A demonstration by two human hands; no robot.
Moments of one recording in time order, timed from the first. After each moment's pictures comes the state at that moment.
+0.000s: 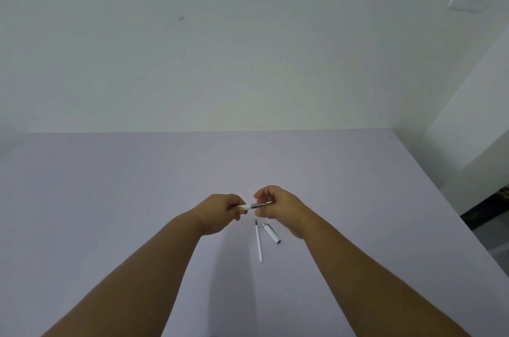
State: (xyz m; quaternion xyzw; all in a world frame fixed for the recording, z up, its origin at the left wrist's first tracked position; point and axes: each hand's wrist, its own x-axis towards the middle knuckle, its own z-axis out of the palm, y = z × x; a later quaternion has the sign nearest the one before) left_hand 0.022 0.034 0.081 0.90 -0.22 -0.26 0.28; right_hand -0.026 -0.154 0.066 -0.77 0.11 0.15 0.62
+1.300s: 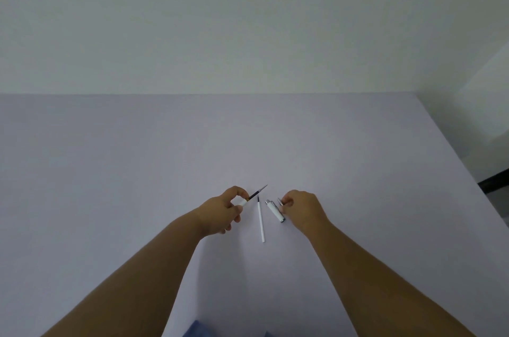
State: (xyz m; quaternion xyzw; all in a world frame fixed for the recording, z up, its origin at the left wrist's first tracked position) left_hand 0.015 0.030 0.016 0.83 -0.08 -0.40 0.38; right_hand -0.029 -0.179 -0.026 -0.91 0.22 0.12 0.32
